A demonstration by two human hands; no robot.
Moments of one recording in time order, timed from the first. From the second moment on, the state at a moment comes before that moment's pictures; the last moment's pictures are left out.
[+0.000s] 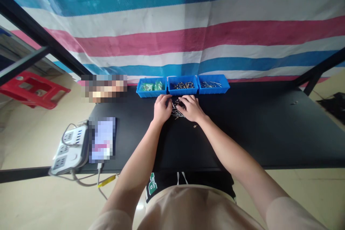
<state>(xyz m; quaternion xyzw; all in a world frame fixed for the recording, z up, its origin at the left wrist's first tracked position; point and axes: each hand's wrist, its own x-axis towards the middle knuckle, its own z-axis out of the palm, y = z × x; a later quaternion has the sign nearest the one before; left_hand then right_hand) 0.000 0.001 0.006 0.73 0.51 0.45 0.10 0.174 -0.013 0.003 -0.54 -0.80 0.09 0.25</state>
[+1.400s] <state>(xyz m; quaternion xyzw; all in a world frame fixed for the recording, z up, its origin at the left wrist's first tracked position) 0.014 -0.015 0.007 0.82 0.40 0.30 0.26 0.174 -0.012 -0.004 -0.54 -0.80 0.06 0.23</state>
